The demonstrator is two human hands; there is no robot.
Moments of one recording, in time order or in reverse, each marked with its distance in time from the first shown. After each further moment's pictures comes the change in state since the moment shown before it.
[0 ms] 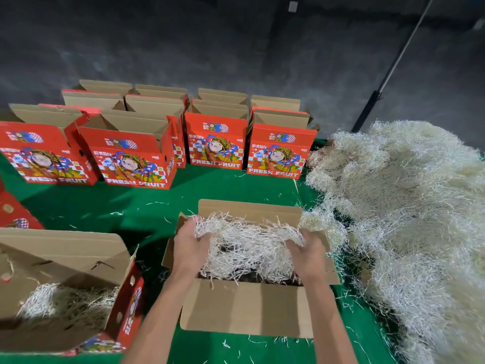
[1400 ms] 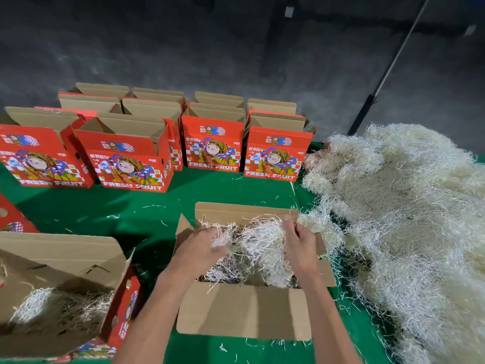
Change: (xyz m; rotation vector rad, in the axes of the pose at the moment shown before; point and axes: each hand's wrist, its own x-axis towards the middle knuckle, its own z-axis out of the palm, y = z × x) left_hand -0.005 0.026 -0.011 0.493 -0.416 0.159; right_hand 0.002 -0.033 -0.003 0.491 -0.100 0.020
